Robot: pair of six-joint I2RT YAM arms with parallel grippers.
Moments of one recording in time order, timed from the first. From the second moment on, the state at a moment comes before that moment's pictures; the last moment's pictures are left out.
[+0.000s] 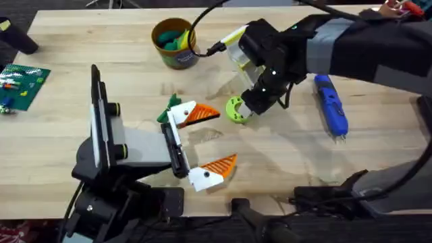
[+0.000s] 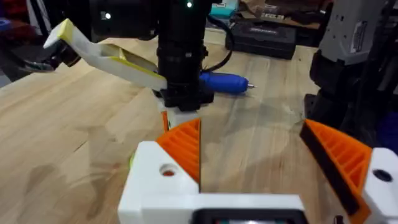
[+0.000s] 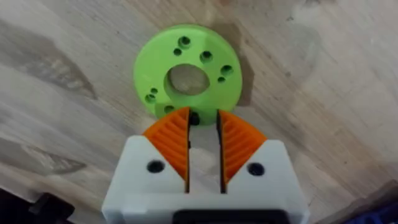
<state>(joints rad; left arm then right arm) -0.30 0.00 0.02 -0.10 0.92 0.03 0.61 1.70 1.15 -0.91 -0.08 -0.08</state>
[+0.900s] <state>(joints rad) -0.30 0.00 0.02 -0.10 0.92 0.03 0.61 1.70 1.15 -0.90 -0.10 -0.08</state>
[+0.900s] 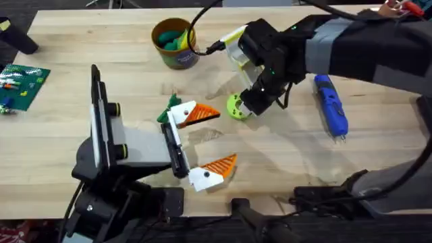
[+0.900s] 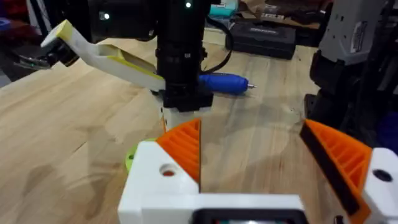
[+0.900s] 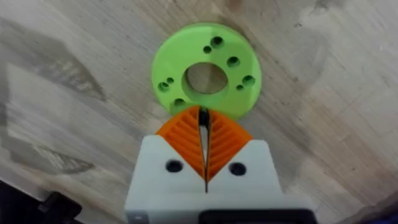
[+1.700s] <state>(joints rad) -0.30 0.00 0.02 -0.10 0.92 0.03 0.61 1.43 1.24 -1.11 -0.10 -0.08</state>
